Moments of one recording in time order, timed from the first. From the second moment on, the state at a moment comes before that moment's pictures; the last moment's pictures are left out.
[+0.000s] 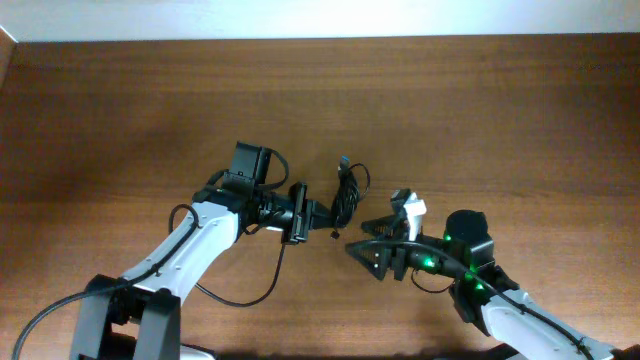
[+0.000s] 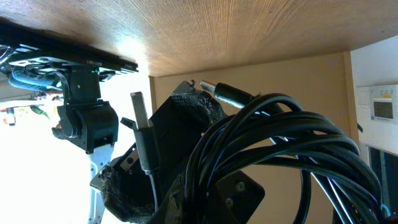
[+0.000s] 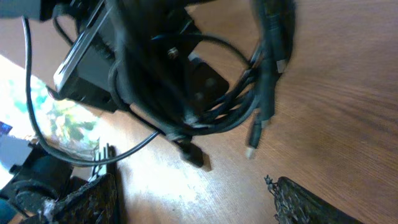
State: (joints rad) left arm -0.28 1.56 0.86 -0.40 1.15 -1.91; right arm 0.39 1.24 0.26 0.62 -0.83 0.42
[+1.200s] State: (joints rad) left arm -0.52 1.20 1.15 -0.83 -0.04 -1.10; right arm 0.69 1.25 0.27 0.80 -0.25 1.37
